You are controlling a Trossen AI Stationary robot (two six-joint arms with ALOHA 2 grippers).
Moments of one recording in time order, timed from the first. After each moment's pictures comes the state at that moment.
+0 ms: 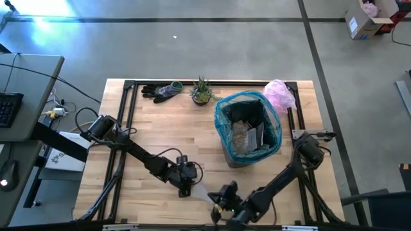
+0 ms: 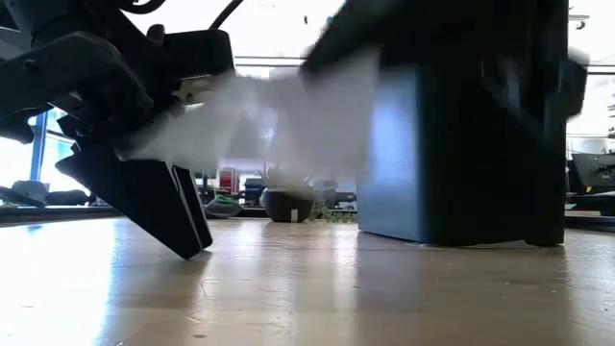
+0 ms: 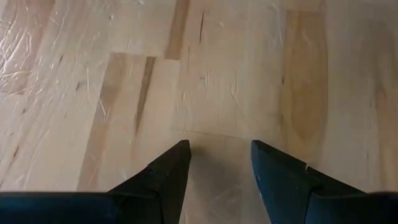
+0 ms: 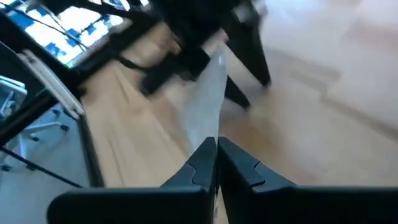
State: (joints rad) left arm -0.52 1.86 0.97 -0.18 -0.31 -0.58; right arm 0.75 2.17 1.47 -0.18 0.90 1.27
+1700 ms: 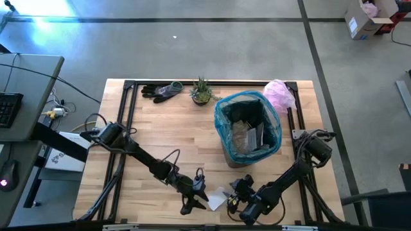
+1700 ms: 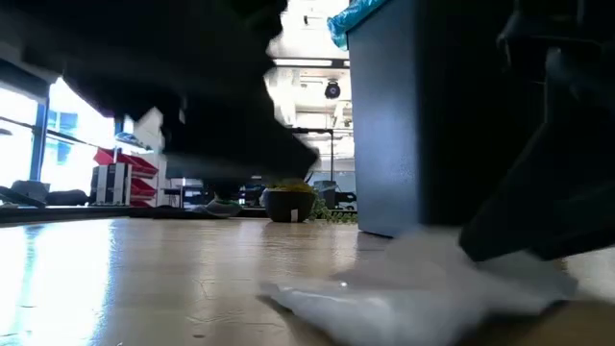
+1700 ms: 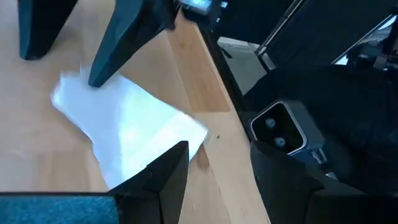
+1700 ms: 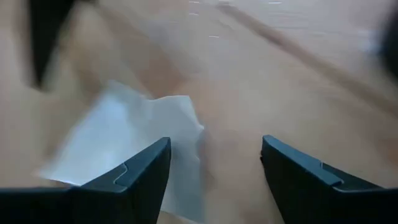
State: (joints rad) left arm -0.53 1.99 0.97 0.54 0.07 -0.47; right arm 0.79 2.08 1.17 -0.26 0.76 1.39
